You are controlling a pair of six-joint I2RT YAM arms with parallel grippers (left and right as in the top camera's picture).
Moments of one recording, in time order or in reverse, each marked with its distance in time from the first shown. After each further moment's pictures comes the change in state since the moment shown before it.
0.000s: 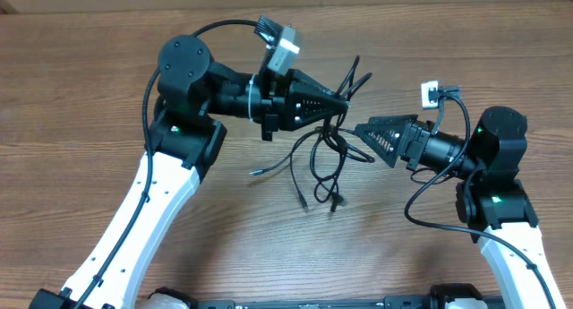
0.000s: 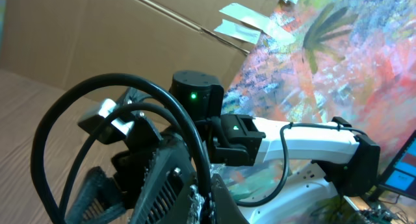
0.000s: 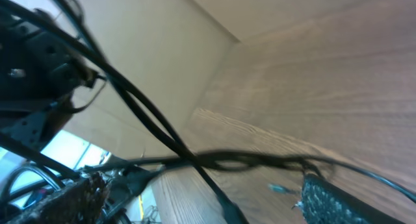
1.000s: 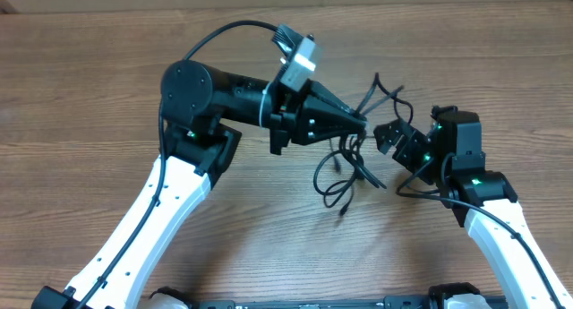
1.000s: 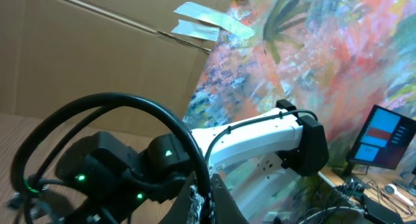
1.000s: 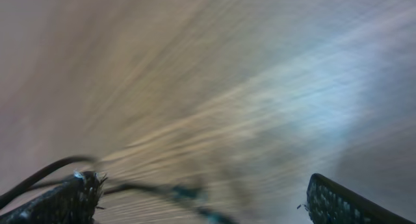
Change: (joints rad) left arm -0.058 0.002 0.000 0.313 0.053 -0.226; right arm 0.057 0.141 0.001 -0.510 0.850 0.065
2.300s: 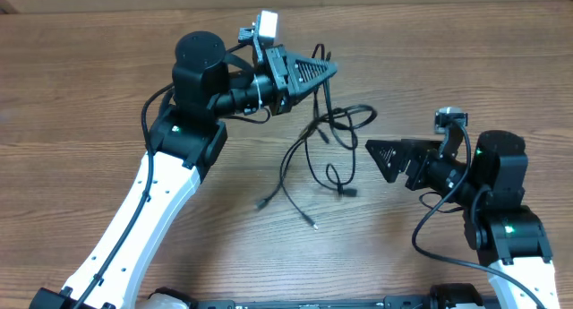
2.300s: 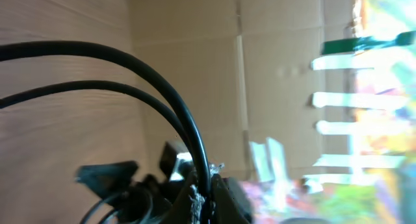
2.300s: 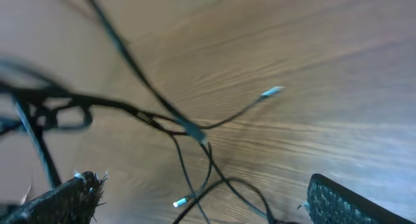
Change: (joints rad) left arm 0.070 0.000 -0.002 -0.565 -0.510 -0.529; right arm -0.059 -0.315 0.000 0.019 -0.458 -0.326
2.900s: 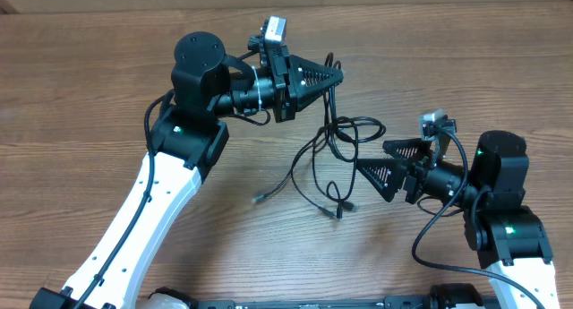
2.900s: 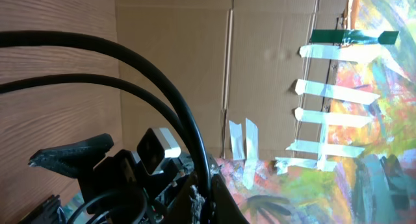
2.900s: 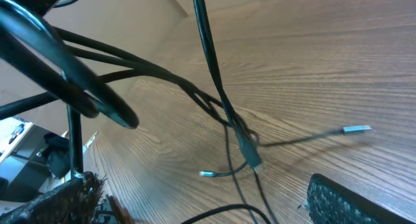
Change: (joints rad) left arm -0.008 0.000 0.000 0.028 0.100 -0.158; right arm -0.001 -0.003 0.000 -0.005 -0.217 -0.167
